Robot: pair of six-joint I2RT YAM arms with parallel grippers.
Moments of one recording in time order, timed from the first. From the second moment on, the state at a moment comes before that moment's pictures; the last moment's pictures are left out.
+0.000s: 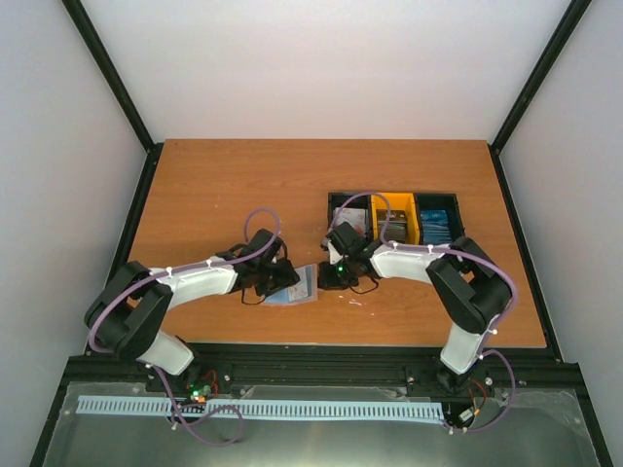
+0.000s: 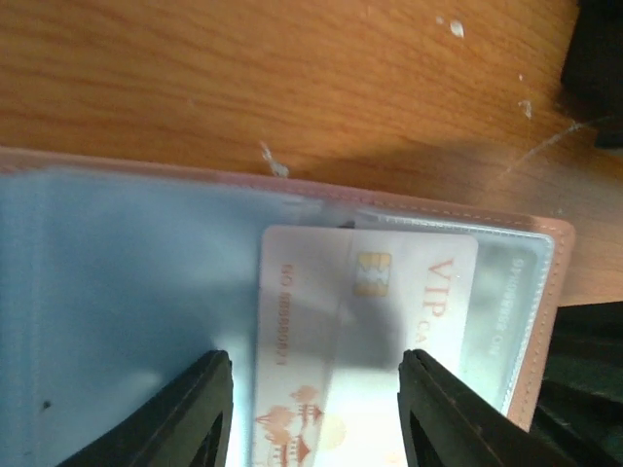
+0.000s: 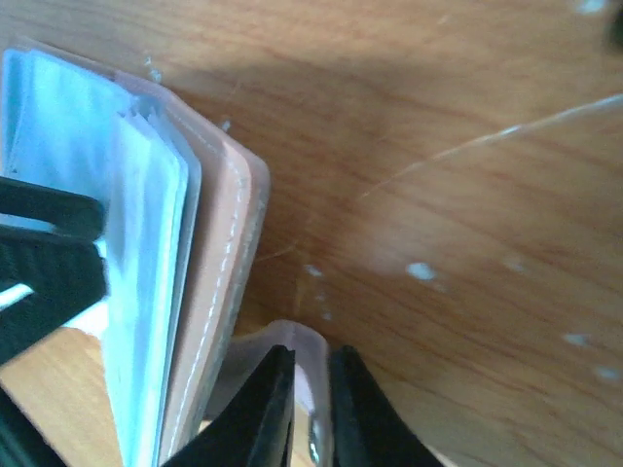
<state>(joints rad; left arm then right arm) -0.65 1.50 0.68 -0.22 0.22 -0.97 0.73 1.77 0.92 -0.26 -0.41 0.55</state>
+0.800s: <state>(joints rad) -0.65 1.51 0.71 -0.26 0.18 -1.00 0.73 1.72 0.97 -0.35 -0.32 0.51</state>
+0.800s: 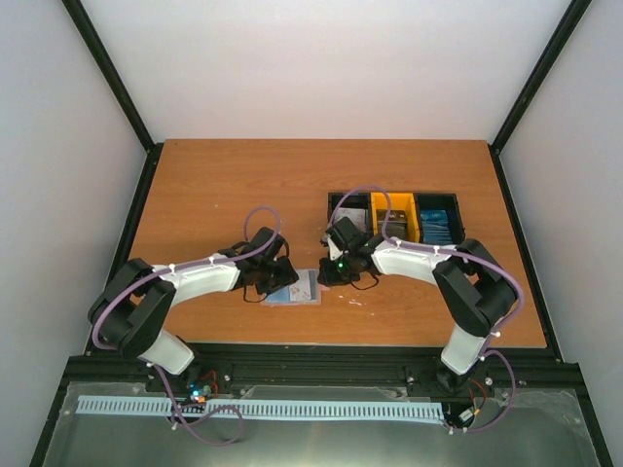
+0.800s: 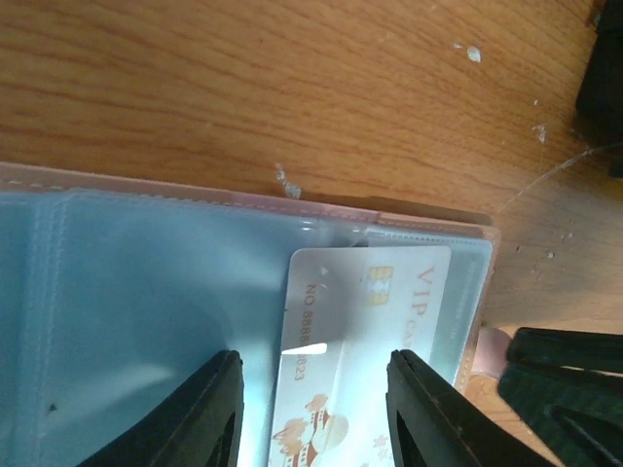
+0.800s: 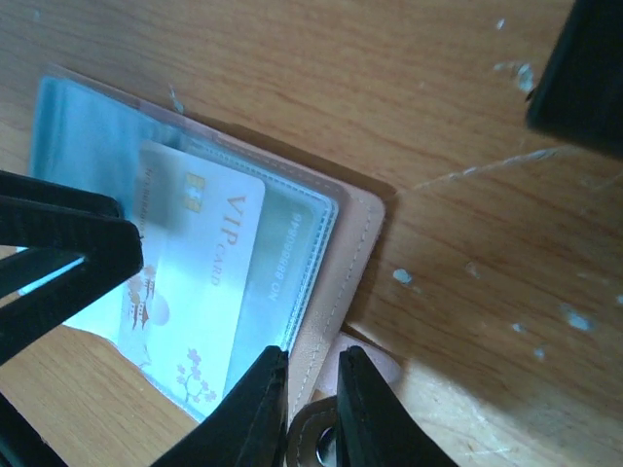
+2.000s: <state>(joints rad) -0.65 1.47 0.73 -0.22 0.21 -0.92 0.67 1.58 1.02 -0.44 -0.27 0.49</state>
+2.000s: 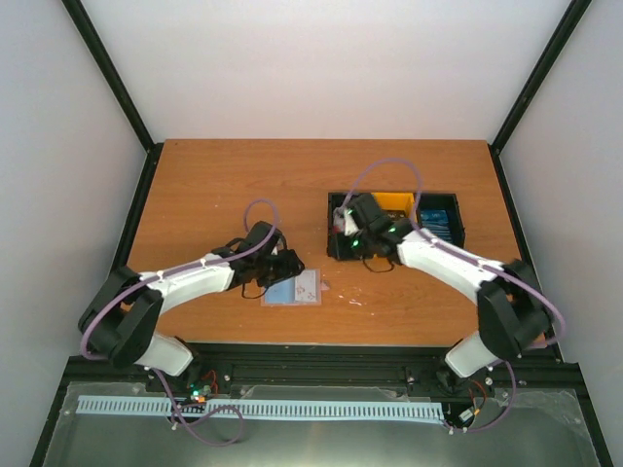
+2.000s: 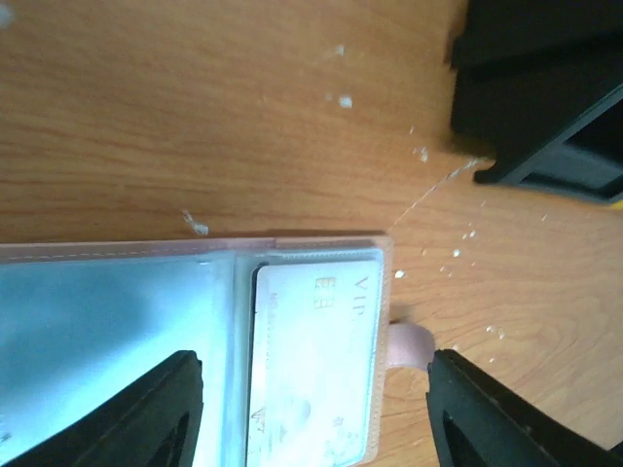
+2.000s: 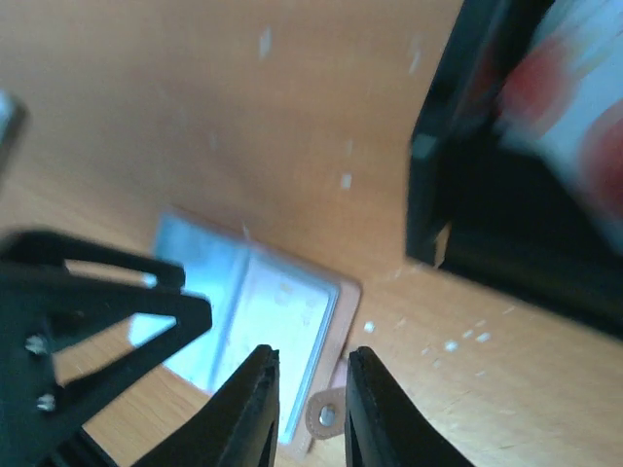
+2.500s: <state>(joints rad) -0.51 1.38 0.86 -0.34 0.10 -0.76 0.31 1.36 1.18 -0.63 -0.04 0.38</state>
